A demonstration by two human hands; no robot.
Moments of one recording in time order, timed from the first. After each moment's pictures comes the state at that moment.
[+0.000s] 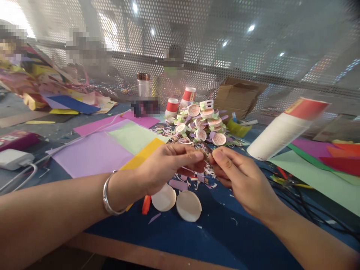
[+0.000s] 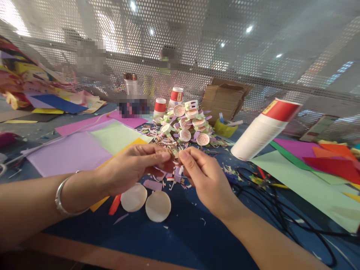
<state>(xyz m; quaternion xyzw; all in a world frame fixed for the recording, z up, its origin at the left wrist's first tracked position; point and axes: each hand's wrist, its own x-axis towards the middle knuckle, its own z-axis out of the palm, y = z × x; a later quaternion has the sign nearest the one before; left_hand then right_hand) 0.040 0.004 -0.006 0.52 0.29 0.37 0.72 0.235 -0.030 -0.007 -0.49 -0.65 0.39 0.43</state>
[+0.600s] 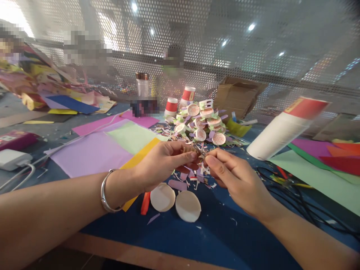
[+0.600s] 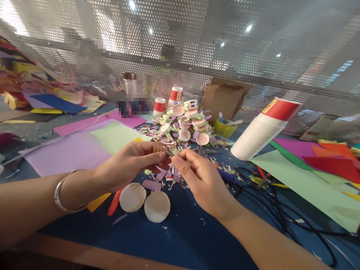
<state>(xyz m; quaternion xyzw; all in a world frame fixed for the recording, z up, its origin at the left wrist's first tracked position) 0.037 0.010 -0.007 0.57 0.30 0.38 0.66 0.235 -0.032 -0.007 -0.48 -0.70 0.37 0.38</state>
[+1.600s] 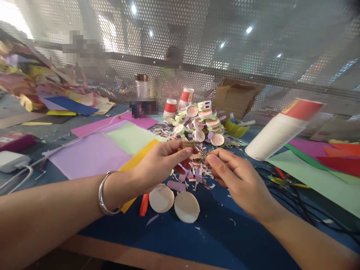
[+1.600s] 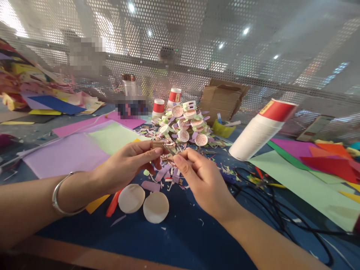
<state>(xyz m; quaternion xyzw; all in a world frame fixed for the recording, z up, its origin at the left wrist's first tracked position) 0.037 0.007 -0.005 0.59 0.30 0.41 0.62 0.238 -0.033 -0.004 -0.50 -0.70 0.33 0.38</state>
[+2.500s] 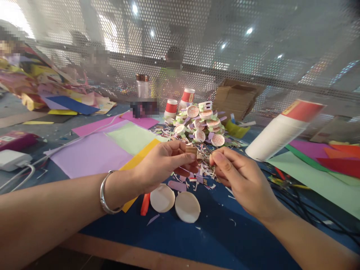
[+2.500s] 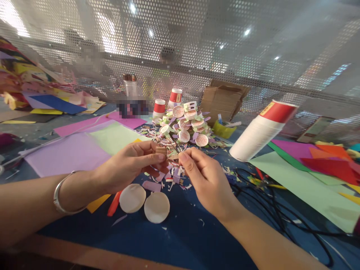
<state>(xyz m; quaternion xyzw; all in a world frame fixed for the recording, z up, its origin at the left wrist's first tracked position) 0.036 0.007 -0.007 0.55 0.29 0.39 0.67 0.239 -0.033 -0.004 -0.50 -0.68 0.33 0.41</state>
